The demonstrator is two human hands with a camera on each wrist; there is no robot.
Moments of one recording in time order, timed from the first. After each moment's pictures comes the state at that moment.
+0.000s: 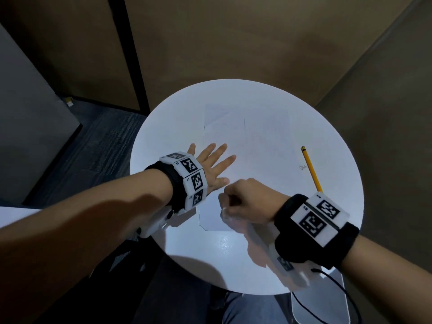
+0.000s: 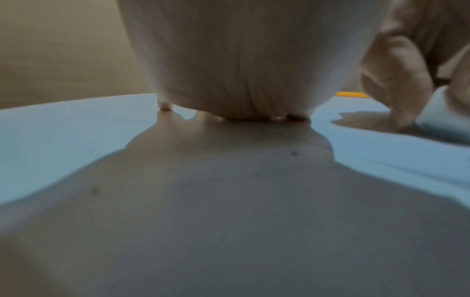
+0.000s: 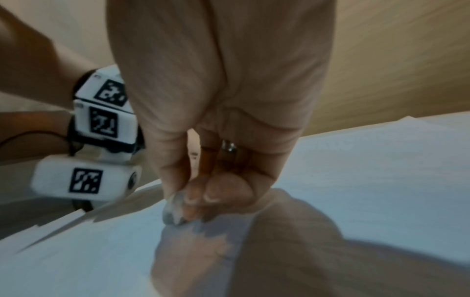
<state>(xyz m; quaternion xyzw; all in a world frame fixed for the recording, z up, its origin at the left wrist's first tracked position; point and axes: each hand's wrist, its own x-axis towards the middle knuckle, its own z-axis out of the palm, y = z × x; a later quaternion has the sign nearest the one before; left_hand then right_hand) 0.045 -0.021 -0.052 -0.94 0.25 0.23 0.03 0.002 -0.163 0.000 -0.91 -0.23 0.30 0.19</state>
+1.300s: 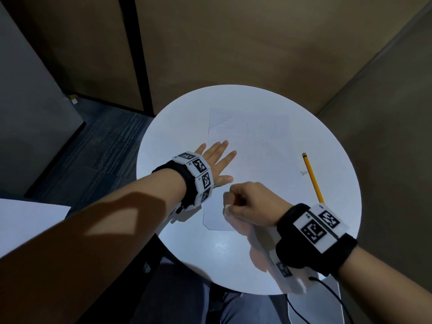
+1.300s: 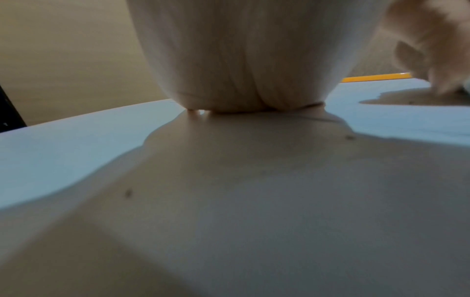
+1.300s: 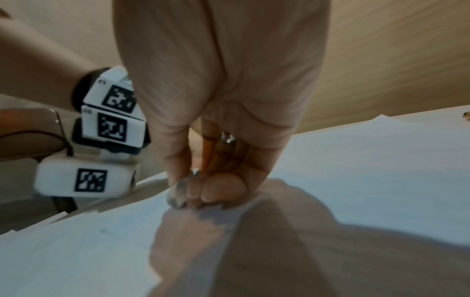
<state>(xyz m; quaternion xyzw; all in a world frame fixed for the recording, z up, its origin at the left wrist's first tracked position) 0.054 -0.019 -0.055 -0.94 0.25 0.21 0.01 -0.003 -0.166 -0.006 -0.91 -0.19 0.27 0.25</state>
